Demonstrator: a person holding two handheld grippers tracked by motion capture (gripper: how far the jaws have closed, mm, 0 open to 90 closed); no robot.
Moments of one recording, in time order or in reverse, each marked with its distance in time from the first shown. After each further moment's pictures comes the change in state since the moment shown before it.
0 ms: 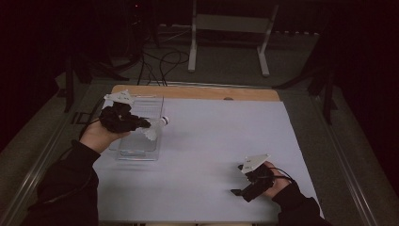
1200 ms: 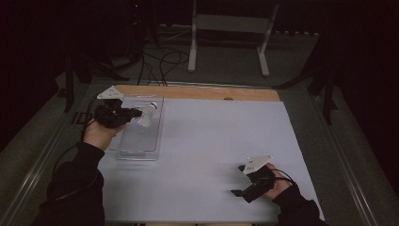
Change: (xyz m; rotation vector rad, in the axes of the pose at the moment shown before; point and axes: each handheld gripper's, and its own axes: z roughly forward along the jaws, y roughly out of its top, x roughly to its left) left arm 0.028 -0.022 0.010 -0.120 0.226 -0.152; right arm 0.001 -0.006 -0.001 -0.039 0.009 0.020
